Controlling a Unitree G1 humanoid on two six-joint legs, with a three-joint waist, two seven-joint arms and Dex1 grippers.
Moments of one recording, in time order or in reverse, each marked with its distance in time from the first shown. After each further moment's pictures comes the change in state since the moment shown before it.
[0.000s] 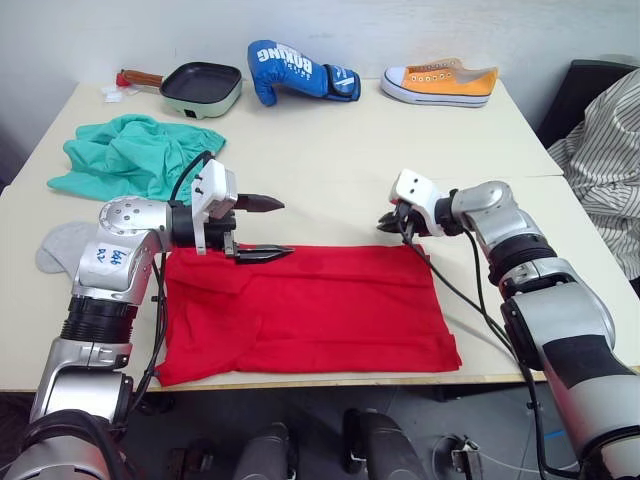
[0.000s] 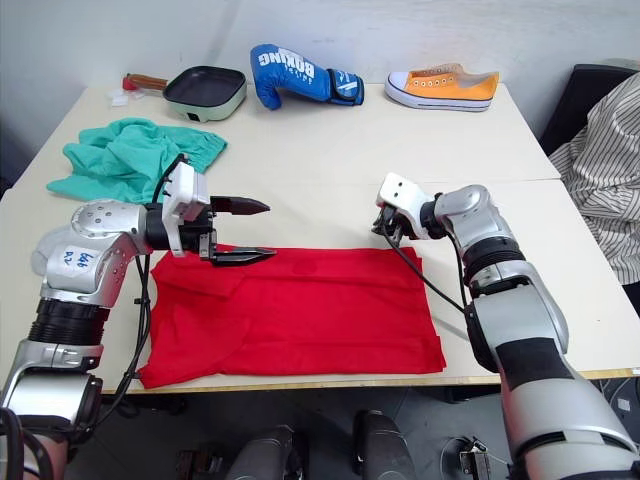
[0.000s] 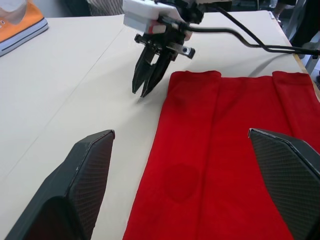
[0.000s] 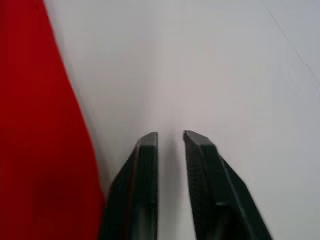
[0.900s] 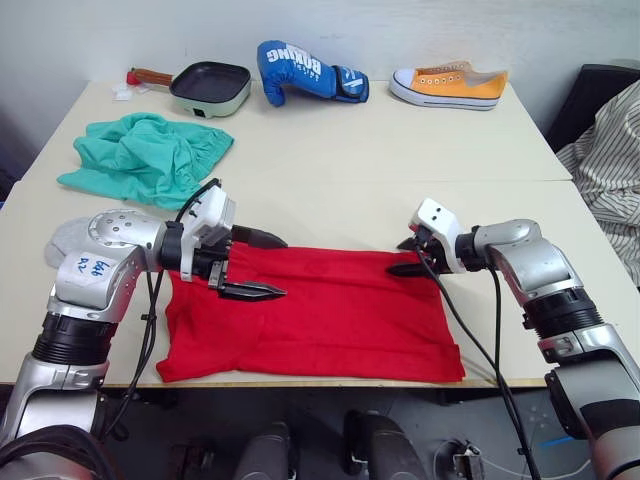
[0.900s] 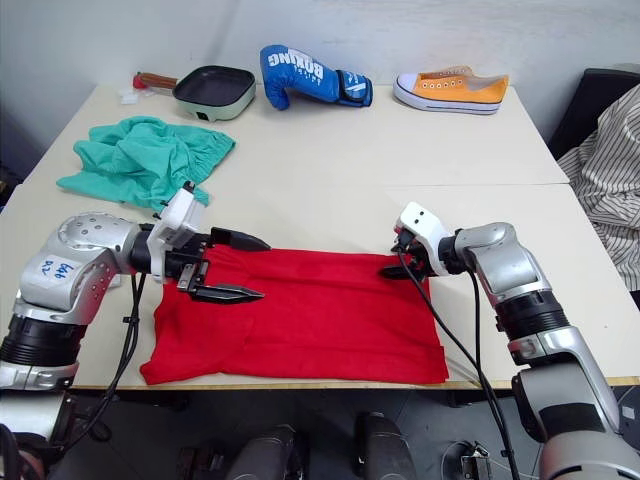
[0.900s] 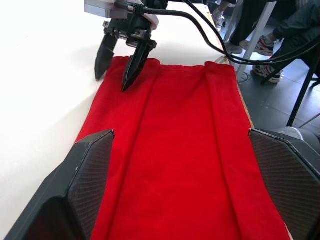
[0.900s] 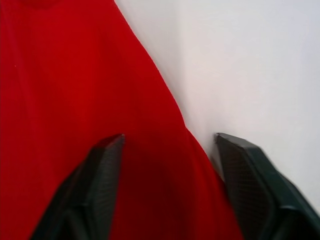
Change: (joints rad) left arm 0.101 0.097 -0.019 -0.198 -0.092 0.183 -0.117; right arm 0.385 -0.173 0.065 -0.735 0.204 0.530 -0.061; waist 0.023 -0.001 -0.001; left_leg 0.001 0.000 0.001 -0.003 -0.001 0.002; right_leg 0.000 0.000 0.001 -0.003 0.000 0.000
